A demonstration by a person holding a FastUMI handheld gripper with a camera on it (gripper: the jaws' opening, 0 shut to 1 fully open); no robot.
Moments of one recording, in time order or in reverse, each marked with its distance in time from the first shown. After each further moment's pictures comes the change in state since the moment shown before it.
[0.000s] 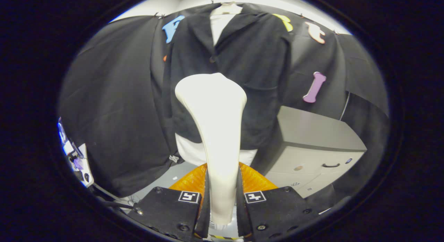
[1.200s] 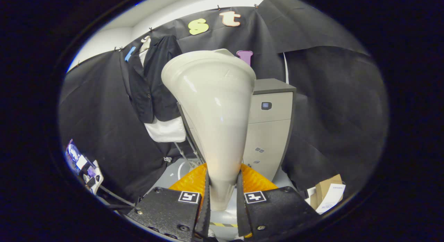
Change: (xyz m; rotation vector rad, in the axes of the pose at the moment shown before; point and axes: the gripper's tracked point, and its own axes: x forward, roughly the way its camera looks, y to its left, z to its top) arm -0.098 -0.107 -0.077 0.278 -0.005 -0.022
